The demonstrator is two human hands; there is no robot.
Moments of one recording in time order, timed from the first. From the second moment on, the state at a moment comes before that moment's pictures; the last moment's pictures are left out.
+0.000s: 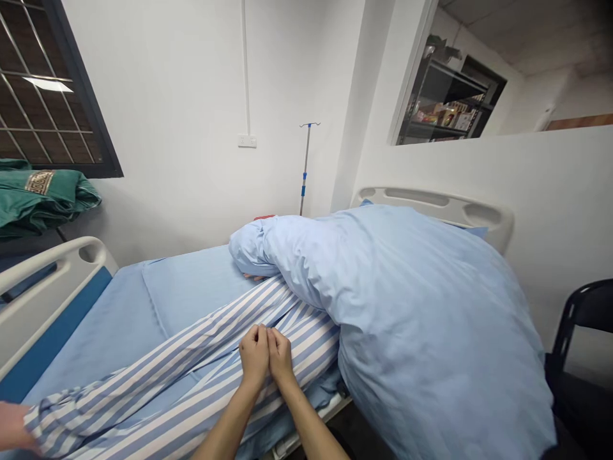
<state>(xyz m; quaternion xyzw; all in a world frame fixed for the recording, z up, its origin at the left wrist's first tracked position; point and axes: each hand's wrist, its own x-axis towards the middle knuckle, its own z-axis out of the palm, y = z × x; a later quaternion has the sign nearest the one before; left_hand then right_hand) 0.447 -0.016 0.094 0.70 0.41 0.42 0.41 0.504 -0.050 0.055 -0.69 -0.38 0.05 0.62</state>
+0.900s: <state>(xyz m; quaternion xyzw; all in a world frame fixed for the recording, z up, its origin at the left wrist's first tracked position) 0.448 -0.021 0.059 0.76 0.45 0.32 0.34 0.525 -0.059 0.093 -0.75 -0.49 0.01 0.45</state>
